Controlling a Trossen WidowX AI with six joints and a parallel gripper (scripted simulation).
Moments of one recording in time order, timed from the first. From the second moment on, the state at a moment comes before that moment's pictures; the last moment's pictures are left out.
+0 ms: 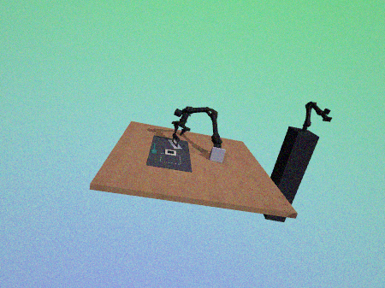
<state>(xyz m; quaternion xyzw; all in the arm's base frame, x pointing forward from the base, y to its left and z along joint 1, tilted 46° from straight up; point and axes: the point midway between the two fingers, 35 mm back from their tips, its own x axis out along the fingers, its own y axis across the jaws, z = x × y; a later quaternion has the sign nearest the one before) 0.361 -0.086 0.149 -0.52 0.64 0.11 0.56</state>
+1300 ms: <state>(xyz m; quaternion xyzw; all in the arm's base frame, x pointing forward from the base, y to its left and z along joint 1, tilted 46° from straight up) 0.343 -0.095 0.137 -0.05 0.47 -0.17 0.86</state>
